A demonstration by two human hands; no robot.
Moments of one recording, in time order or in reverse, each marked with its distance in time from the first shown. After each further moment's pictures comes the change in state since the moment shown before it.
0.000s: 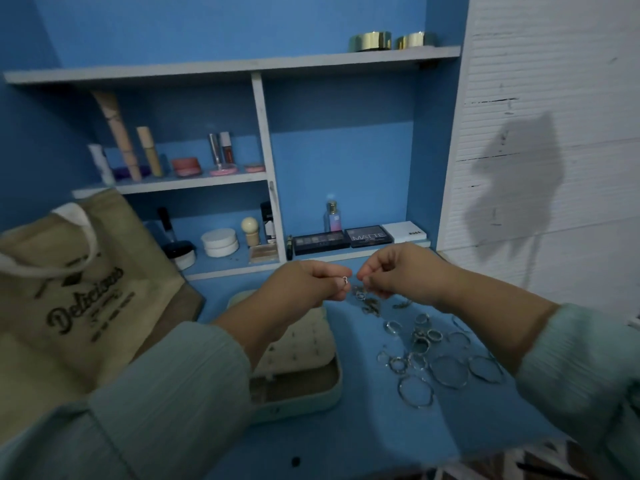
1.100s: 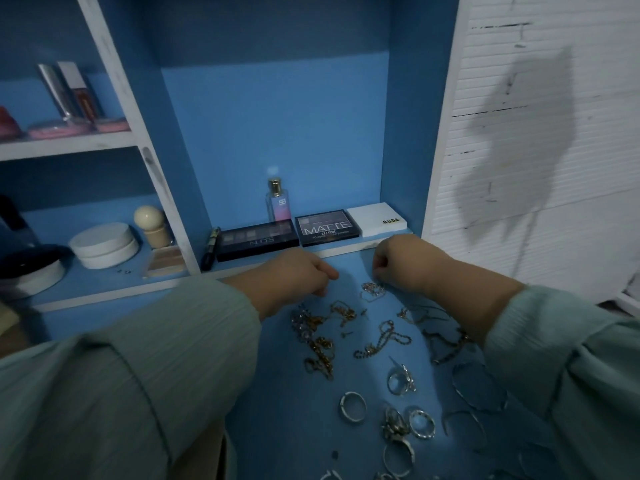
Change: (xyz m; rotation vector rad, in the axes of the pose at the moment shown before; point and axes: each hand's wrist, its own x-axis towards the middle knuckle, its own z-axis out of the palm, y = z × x) left_hand 0.202 -0.029 0.061 0.458 -0.109 -0.142; right_hand 0.147 0.149 -0.052 -0.705 0.026 0.142
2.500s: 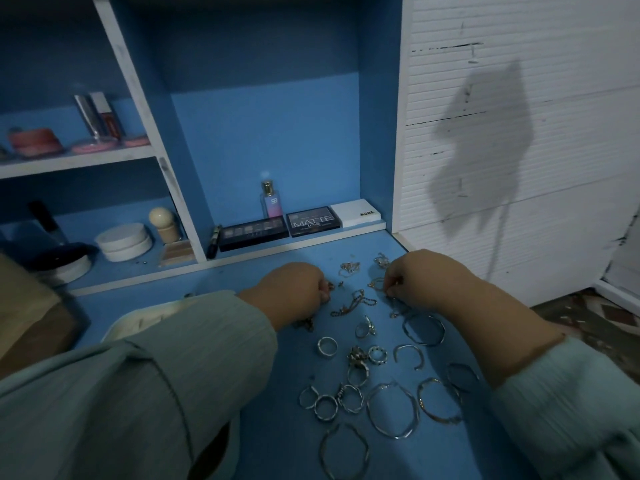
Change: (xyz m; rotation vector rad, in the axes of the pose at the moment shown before) left_hand -0.058 0.011 0.033 0.661 0.007 0.156; right_hand -0.112 0.005 -0.019 -0.040 -0.061 0.056
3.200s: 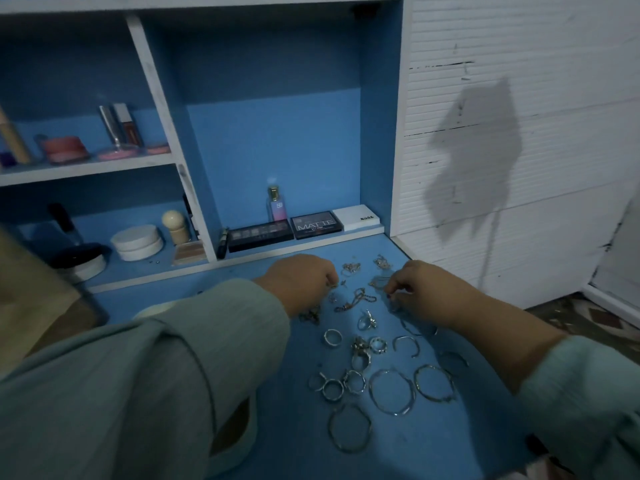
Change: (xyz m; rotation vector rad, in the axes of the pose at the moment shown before) left_hand -0.016 0.001 -0.016 0.119 0.044 0.090; right_hand -0.025 0.006 0.011 0.177 0.087 -0.088
